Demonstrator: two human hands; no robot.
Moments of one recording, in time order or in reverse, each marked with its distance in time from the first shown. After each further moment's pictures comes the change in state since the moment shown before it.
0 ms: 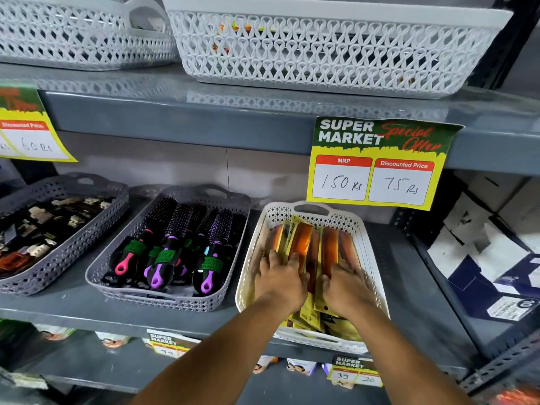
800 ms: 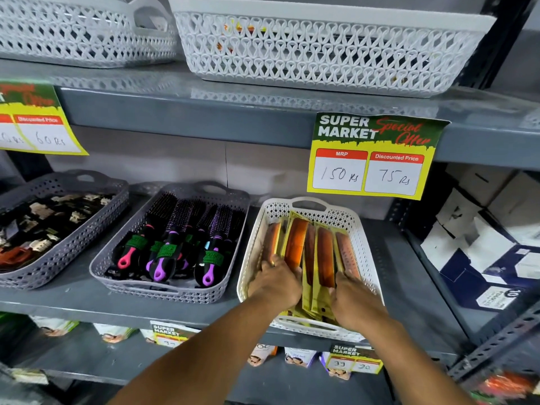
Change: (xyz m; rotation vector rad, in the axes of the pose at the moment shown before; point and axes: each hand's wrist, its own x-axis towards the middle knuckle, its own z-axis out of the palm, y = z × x) left_hand -0.011 -0.007 -0.003 -0.087 -0.159 -0.154; right_hand -0.039 0.015 -0.002 -0.073 -0.091 -0.046
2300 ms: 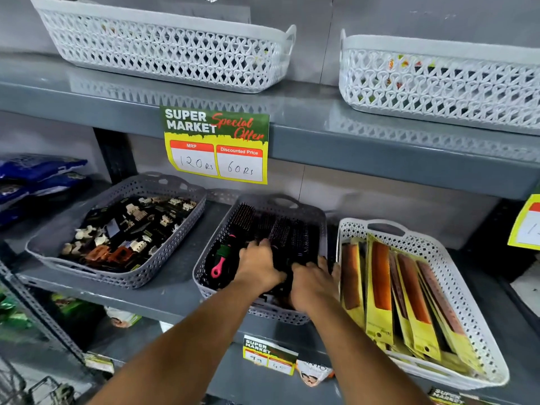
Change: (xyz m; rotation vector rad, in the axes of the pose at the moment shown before) left_hand 0.043 -0.182 -0.119 -0.010 0.323 0.048; right_hand 0.050 -0.253 0.039 -0.182 0.137 -0.146
